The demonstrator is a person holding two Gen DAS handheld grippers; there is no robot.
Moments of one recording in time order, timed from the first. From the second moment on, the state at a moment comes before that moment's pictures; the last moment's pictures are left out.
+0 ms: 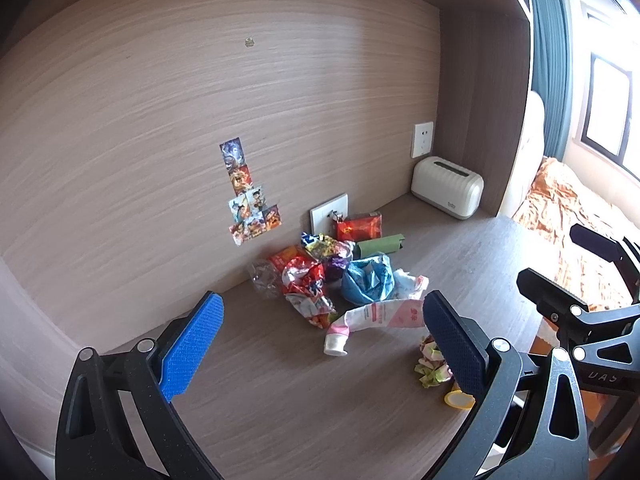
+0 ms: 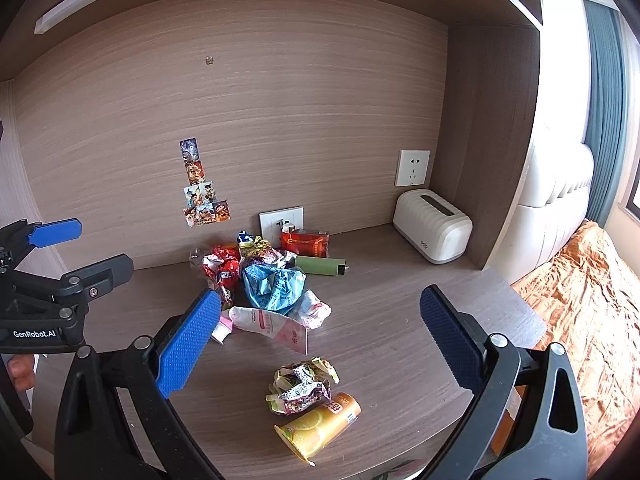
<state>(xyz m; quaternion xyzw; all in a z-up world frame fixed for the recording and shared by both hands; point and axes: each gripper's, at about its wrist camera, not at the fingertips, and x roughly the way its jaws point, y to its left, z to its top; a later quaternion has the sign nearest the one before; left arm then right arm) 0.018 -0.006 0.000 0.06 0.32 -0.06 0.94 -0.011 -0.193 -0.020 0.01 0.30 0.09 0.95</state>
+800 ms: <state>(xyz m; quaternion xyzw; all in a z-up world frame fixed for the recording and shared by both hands) 0.020 -0.007 -0.003 0.06 0.32 -0.06 0.94 -0.010 -0.190 -0.023 0.01 0.31 0.09 0.95</state>
